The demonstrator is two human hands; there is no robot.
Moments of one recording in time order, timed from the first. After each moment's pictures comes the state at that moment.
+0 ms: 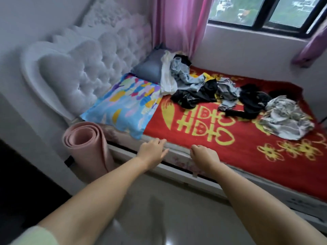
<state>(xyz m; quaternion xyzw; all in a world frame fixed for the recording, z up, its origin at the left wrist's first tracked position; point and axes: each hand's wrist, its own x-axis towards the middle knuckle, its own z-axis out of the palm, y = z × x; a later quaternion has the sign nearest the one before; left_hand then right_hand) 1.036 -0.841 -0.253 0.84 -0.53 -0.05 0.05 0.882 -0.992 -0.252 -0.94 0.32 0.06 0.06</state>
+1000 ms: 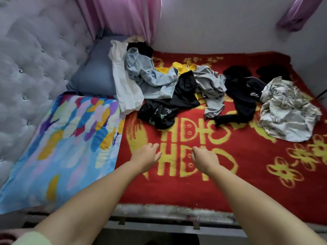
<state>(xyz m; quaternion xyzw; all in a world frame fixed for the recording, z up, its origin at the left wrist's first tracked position) 1.264 -1.273 -0.319 0.78 -0.61 -0.17 0.00 1.055 -1.380 -0.322 -0.86 0.48 0.09 0.13</state>
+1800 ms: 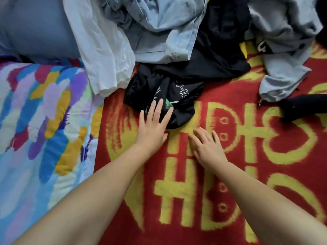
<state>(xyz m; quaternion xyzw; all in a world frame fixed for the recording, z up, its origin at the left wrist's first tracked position) 1.381 -1.524 -0.551 0.79 -0.61 -0.06 -0.08 1.176 -1.597 -0.613 -0.92 0.33 0.12 0.15</state>
